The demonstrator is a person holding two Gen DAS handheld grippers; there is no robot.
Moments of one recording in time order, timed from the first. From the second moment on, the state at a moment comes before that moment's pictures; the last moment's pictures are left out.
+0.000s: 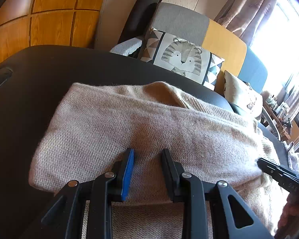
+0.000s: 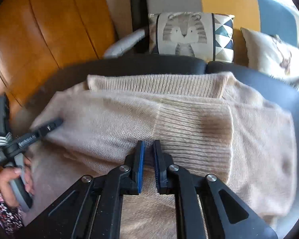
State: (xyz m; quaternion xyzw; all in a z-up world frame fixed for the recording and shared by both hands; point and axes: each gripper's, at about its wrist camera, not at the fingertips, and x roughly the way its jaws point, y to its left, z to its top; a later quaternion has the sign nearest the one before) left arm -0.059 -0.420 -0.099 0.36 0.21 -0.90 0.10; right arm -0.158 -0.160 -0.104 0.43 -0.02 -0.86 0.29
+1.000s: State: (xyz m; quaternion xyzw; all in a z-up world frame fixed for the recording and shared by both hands) left arm -0.080 -0.402 -0.096 0.36 0.18 -0.91 0.10; right arm -0.218 -0.134 -0.113 0.42 -0.03 -0.86 0.29
